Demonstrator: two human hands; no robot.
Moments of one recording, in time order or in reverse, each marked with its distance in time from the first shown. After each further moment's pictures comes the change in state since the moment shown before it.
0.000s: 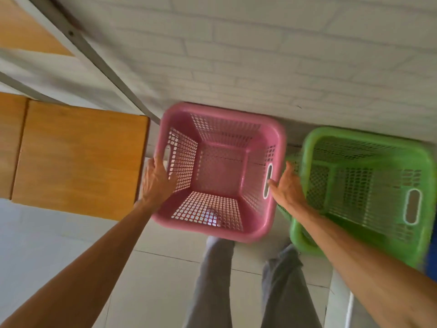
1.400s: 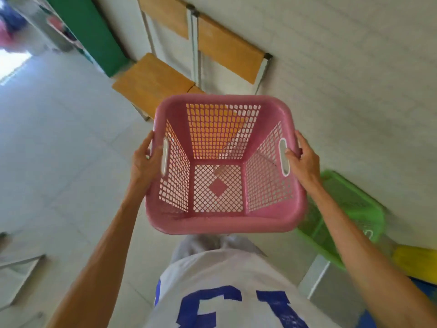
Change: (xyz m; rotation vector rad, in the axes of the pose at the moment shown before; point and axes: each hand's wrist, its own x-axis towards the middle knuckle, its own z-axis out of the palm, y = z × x) left_hand -0.454 -0.068 -0.343 -0.711 0.592 -0.391; right_hand -0.391 -0.235 -0.162 0.141 0.032 -0.645
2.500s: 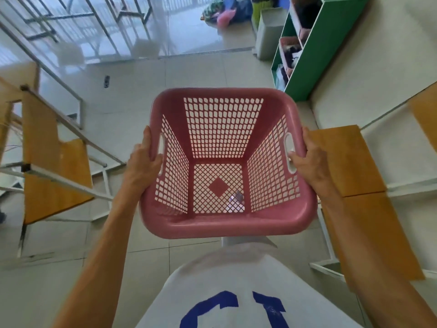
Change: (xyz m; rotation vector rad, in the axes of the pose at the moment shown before) left_hand 0.180 -0.297 -0.545 0.163 0.401 -0.369; right_hand 0.002 -0.499 0.616 -0.202 -0.608 -0.661
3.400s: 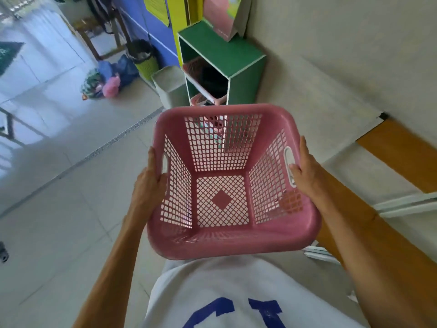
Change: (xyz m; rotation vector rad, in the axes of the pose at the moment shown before) left_hand 0.582 0.319 0.091 0.176 -0.370 0.396; right_hand 0.450 0.015 -0.073 -0.151 0.308 0.528
